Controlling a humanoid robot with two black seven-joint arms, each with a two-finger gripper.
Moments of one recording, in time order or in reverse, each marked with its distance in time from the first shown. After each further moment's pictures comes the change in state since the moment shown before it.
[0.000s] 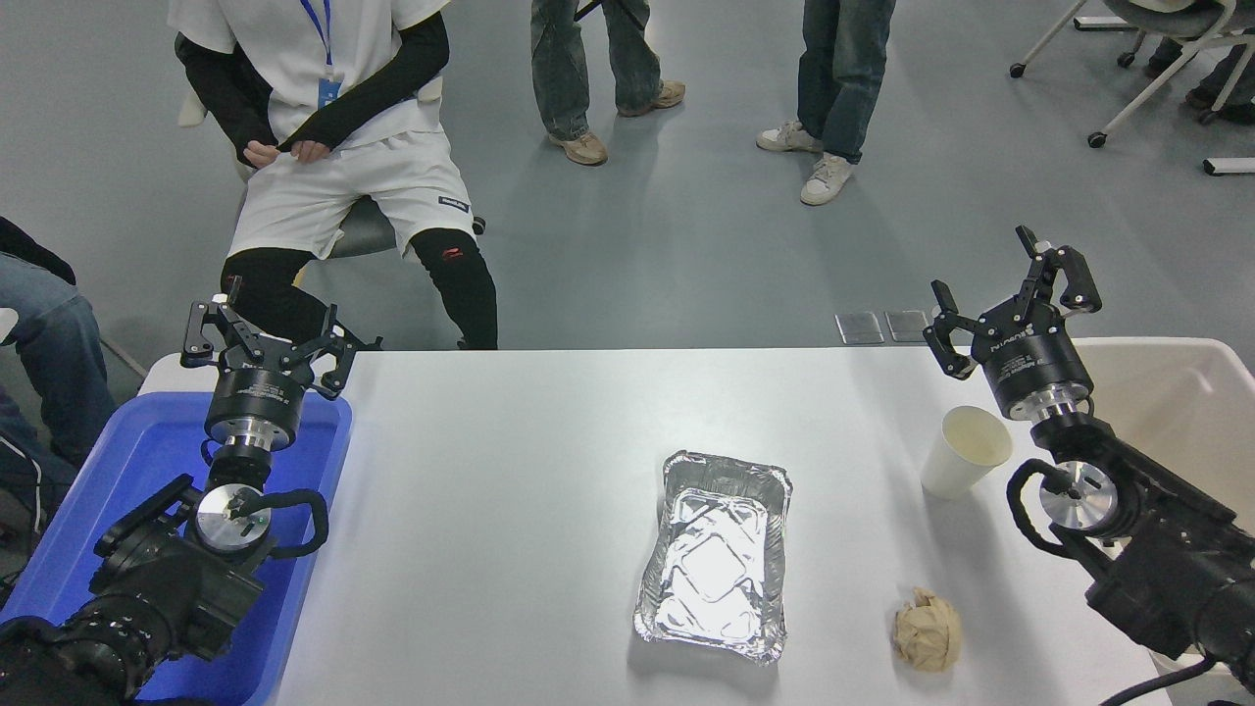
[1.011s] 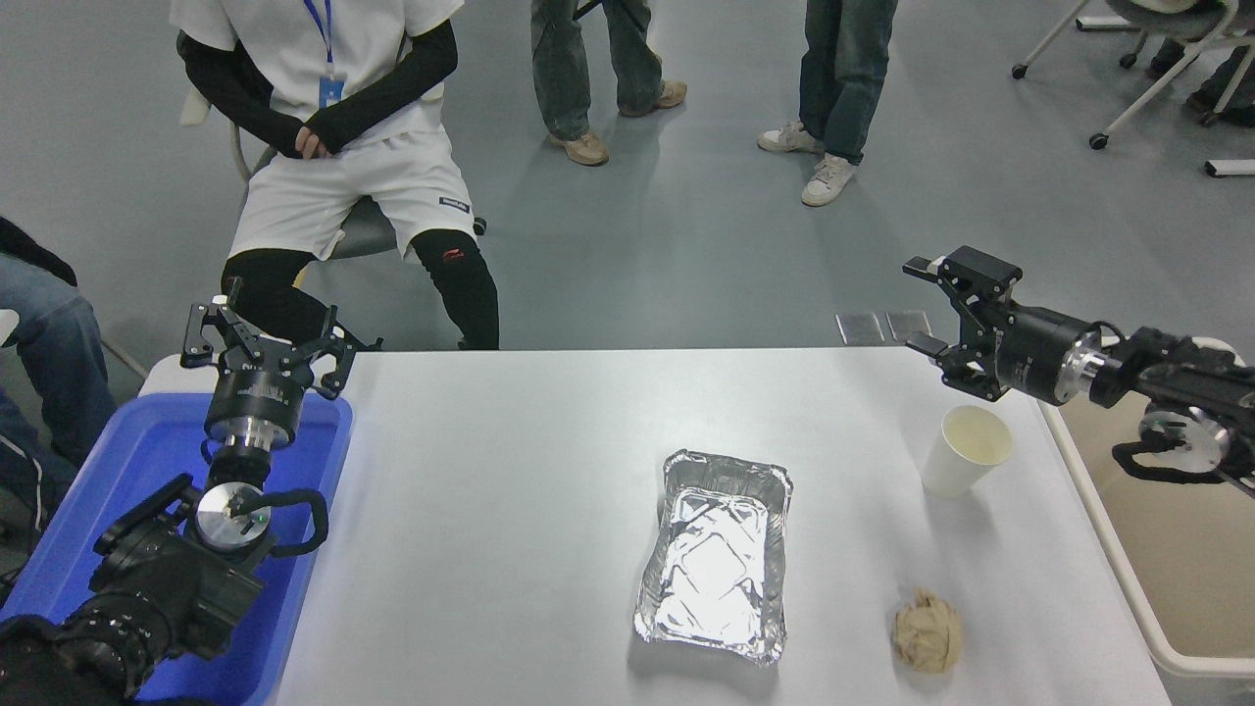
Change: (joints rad) left arm 0.000 0.000 0.000 0.000 0.000 0.000 0.000; right arm 0.581 -0.295 -1.221 0.175 -0.002 0.004 -0.001
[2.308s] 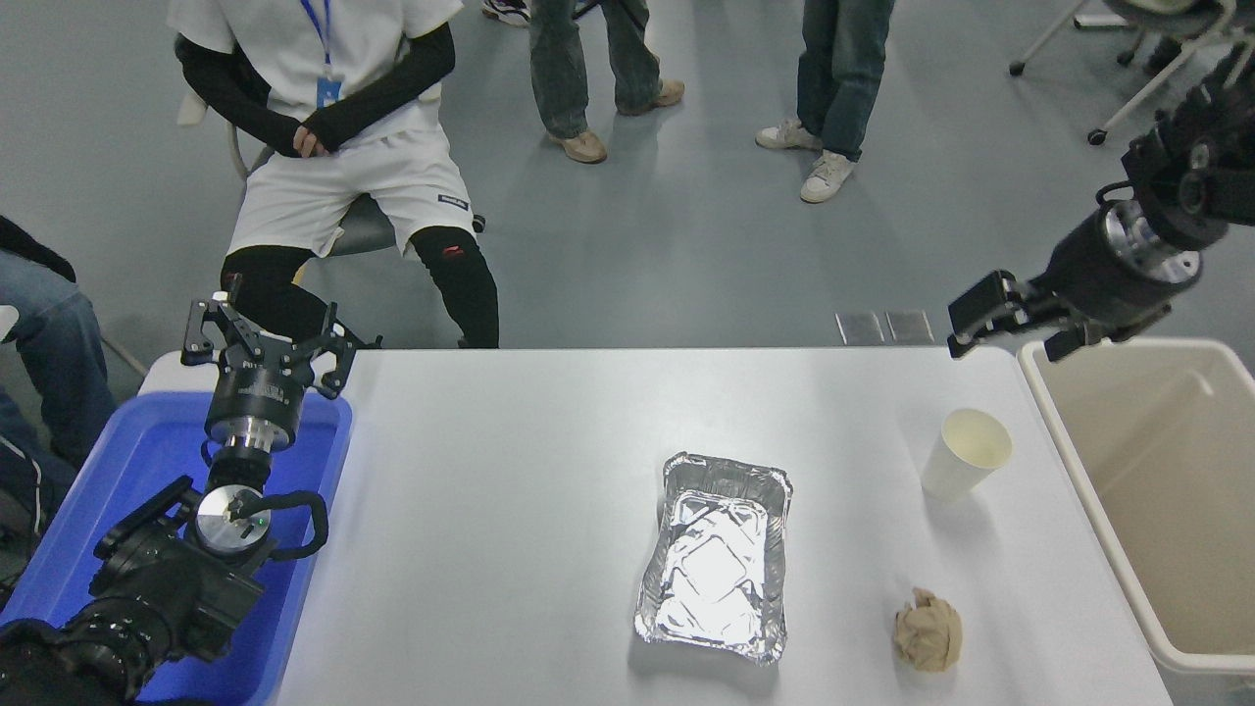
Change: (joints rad) left arm 0.000 0.000 0.000 0.001 0.000 0.001 0.000; right arm 0.828 0.265 -0.775 0.285 -0.407 0.338 -0.251
